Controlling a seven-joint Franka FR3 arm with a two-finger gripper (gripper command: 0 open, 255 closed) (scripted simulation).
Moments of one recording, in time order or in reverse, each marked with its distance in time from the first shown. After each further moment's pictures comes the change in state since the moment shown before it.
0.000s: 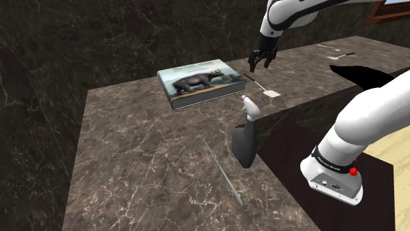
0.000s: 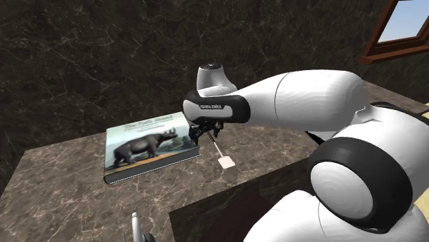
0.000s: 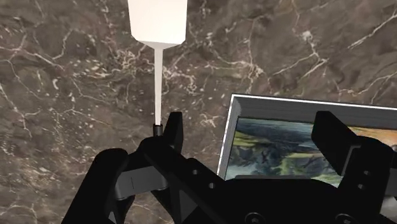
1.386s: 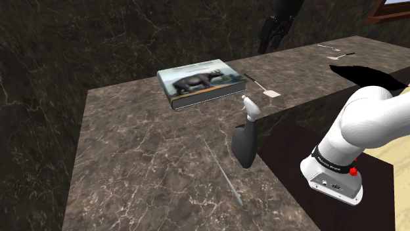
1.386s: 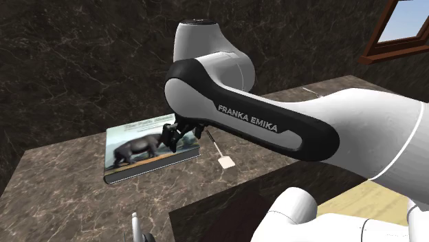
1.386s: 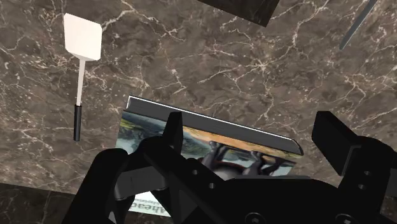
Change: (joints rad) arm 0.179 -0.397 0.173 0.103 0.131 -0.431 0.061
